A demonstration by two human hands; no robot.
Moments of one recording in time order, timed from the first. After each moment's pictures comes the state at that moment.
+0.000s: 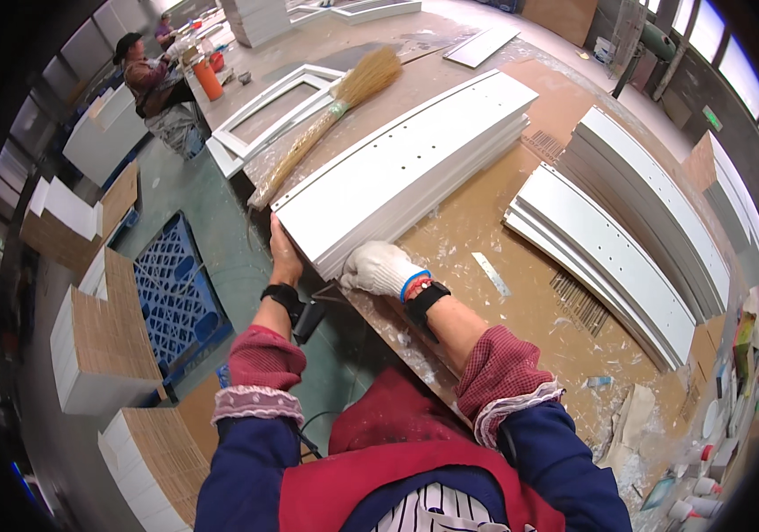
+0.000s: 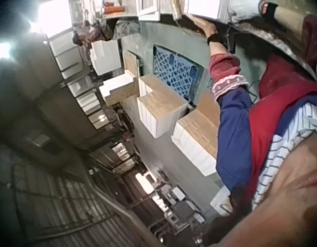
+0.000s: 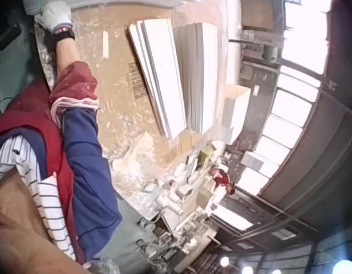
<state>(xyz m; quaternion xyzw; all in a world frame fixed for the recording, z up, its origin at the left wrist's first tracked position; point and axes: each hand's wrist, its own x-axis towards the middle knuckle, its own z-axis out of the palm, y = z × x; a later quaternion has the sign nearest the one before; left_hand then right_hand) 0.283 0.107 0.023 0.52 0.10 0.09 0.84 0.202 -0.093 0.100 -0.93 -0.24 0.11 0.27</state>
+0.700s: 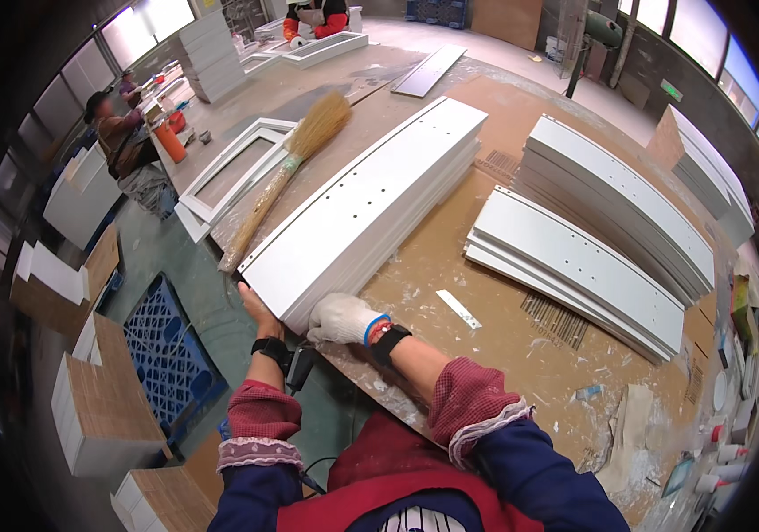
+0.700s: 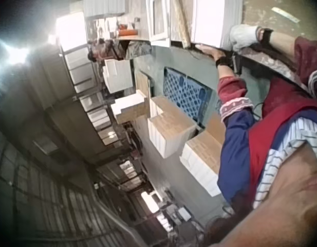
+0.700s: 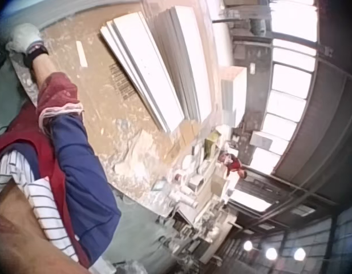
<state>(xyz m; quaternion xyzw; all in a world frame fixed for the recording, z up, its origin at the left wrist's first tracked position) 0.293 0.080 0.014 0.51 0.21 0.17 0.82 0.214 -0.103 0.091 -0.91 -0.29 0.11 0.29</state>
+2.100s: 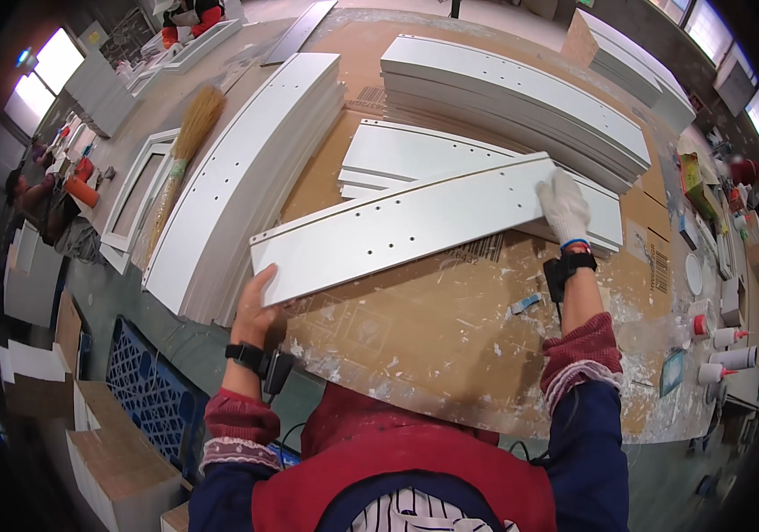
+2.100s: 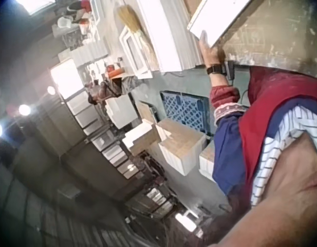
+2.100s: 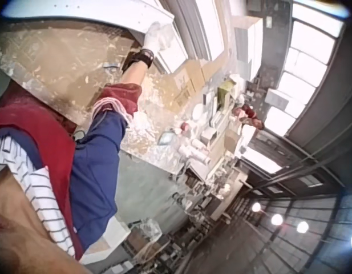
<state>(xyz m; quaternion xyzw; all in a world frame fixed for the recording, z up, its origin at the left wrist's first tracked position) 0.206 -0.040 0.037 0.52 0.06 -0.35 0.78 -0.017 -0.525 0.096 -0.89 0.43 -0.16 0.04</state>
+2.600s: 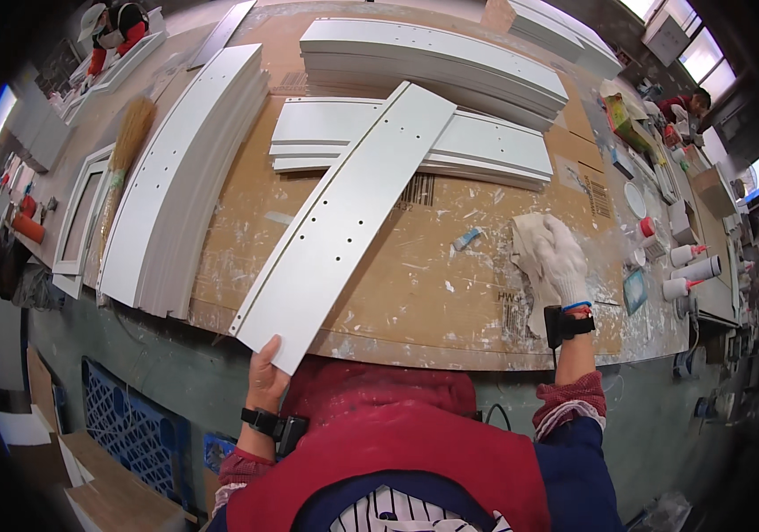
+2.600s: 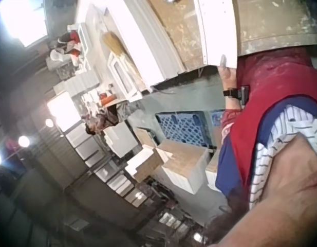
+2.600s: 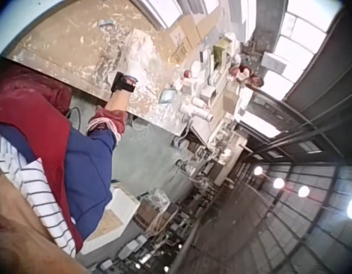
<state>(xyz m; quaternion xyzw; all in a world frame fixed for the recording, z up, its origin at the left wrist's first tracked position) 0.045 0.003 -0.011 0.33 0.05 -0.43 0.84 -0.229 -0.421 0.107 -0.86 0.44 -0.18 0.15</state>
